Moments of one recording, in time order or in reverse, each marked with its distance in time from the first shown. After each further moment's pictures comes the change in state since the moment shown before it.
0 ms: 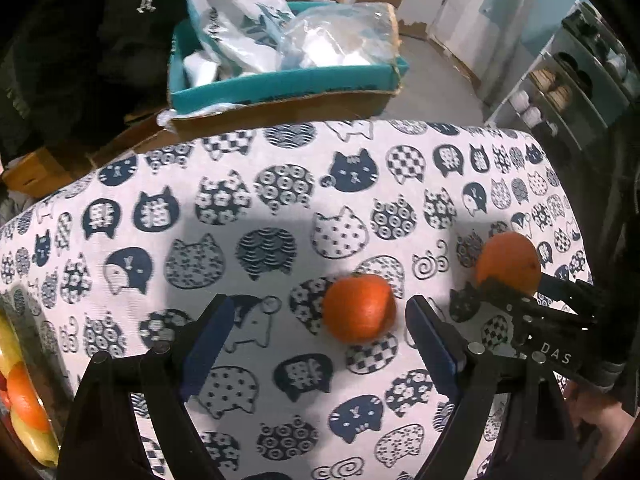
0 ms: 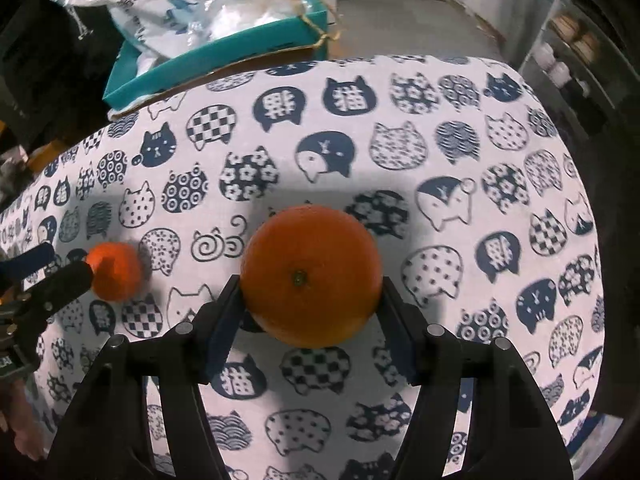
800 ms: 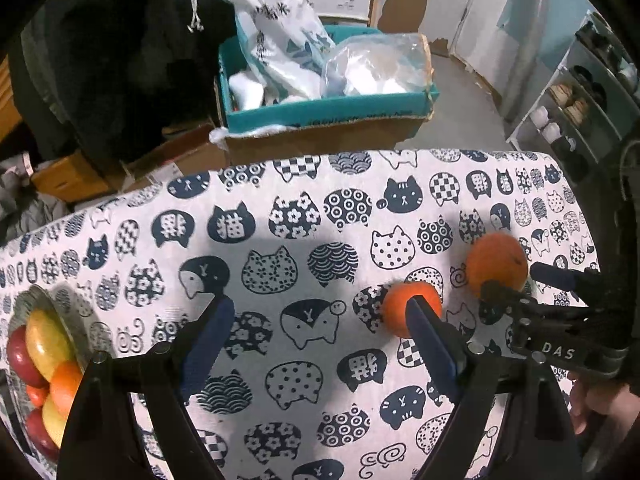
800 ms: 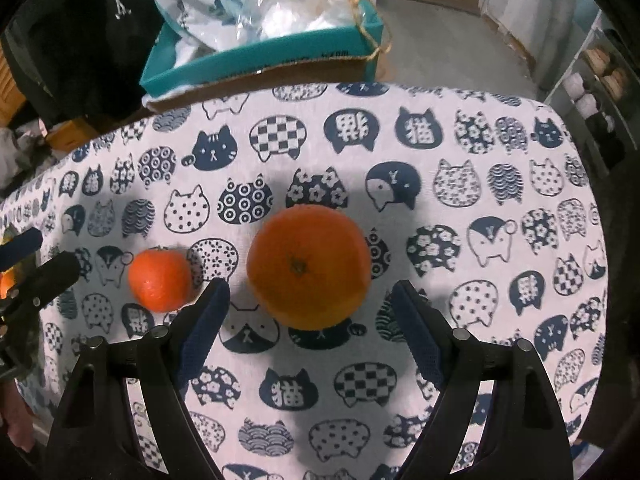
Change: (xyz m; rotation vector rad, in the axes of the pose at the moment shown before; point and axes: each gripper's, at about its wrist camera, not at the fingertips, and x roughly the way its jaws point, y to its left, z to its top) left arm -0.030 0.035 0.001 -0.030 -0.059 0.092; right arm 0.004 0.042 0.019 -0.114 0.024 0.039
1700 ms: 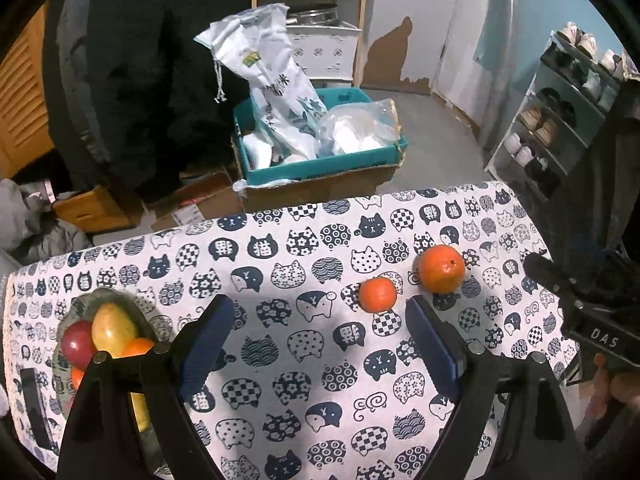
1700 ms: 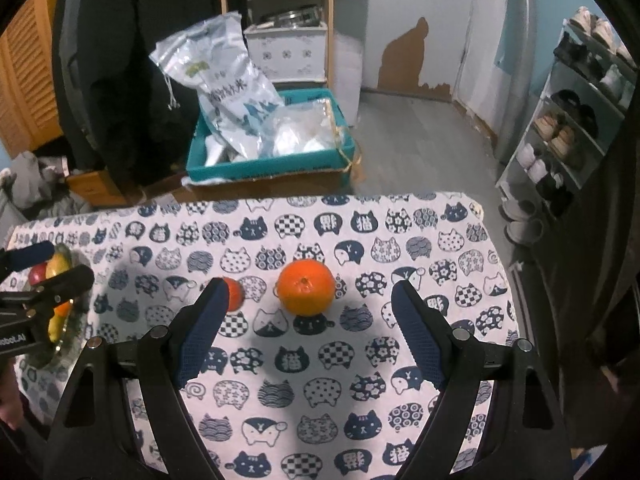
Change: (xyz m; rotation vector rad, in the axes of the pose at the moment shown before) left arm -0.118 0.002 -0.025 0.034 -0.161 -0.010; right arm -0.147 0.016 -0.039 -0.037 -0.323 -0.070
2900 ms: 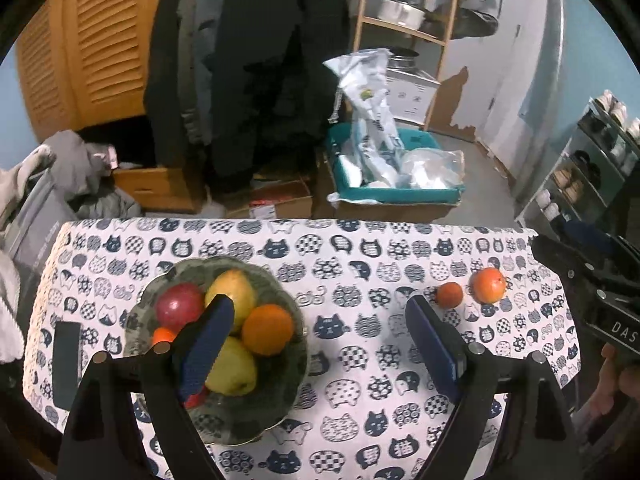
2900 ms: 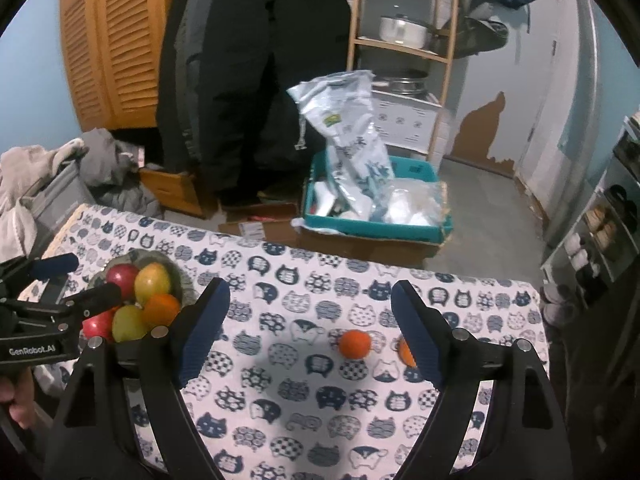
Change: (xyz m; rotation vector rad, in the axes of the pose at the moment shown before) left arm -0.089 0.120 -0.043 -0.174 -0.108 0.076; right arm -0.068 0.139 0.022 -0.202 -0.174 0.139
